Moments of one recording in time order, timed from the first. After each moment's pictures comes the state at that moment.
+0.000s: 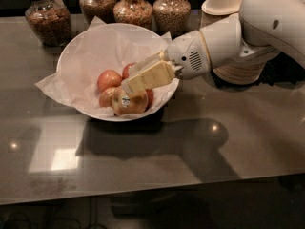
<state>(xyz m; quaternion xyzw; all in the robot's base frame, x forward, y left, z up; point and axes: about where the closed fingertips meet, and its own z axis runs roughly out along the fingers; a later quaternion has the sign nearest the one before) 0.486 0.025 0.955 -0.50 0.66 0.46 0.32</state>
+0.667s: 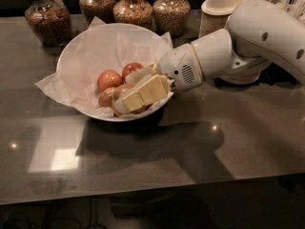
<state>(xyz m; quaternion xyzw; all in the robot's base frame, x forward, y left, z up) 0.463 0.041 0.936 -0.51 0.66 0.47 0.30</state>
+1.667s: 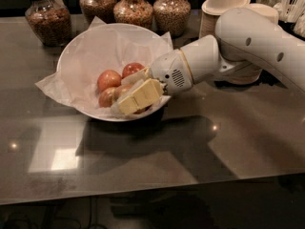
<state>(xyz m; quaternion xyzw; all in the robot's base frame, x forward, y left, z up) 0.467 0.056 0.920 -0.52 0.65 0.48 0.28</state>
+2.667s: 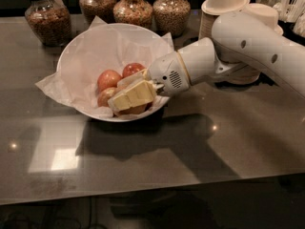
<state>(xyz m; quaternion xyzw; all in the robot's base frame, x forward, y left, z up) 0.471 0.061 0.911 -0.51 0.65 0.48 0.28</state>
